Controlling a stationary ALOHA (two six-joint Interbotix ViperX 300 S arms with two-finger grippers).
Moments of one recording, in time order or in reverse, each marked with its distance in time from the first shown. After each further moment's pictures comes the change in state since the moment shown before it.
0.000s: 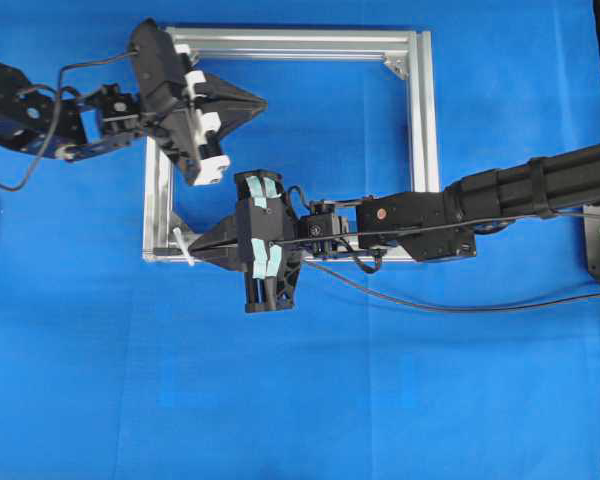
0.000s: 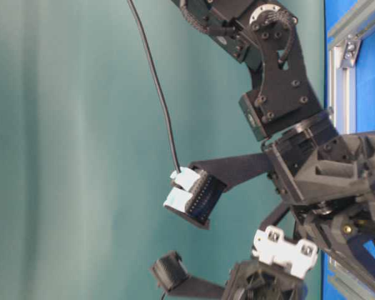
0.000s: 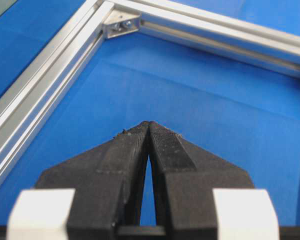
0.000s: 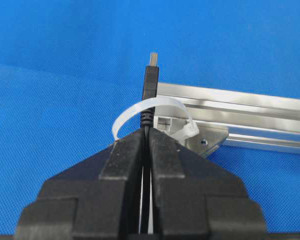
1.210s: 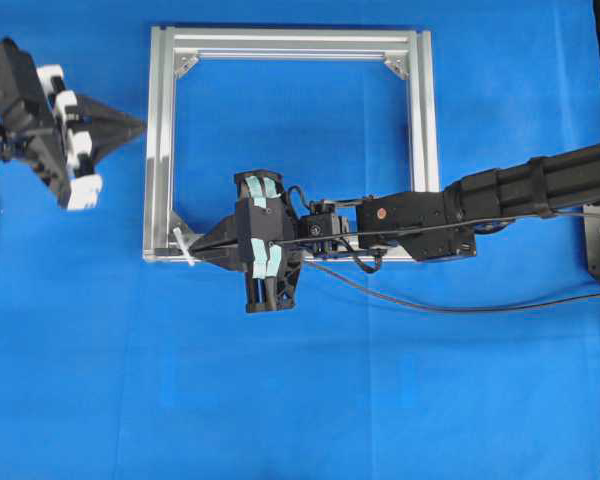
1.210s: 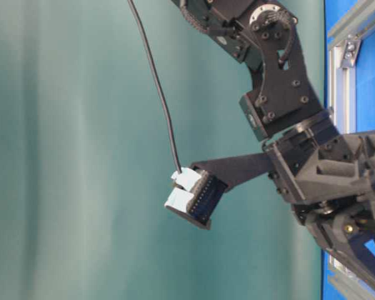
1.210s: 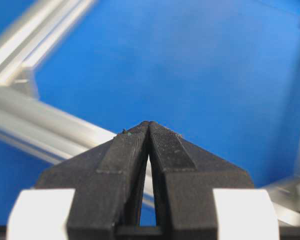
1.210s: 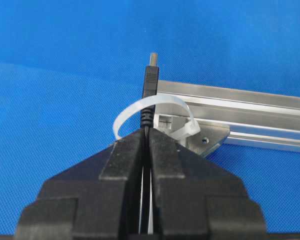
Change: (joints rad) left arm -0.020 -0.397 0.423 0.003 0.044 -0.051; right arm 0.000 0.000 0.000 -0.002 0.006 0.000
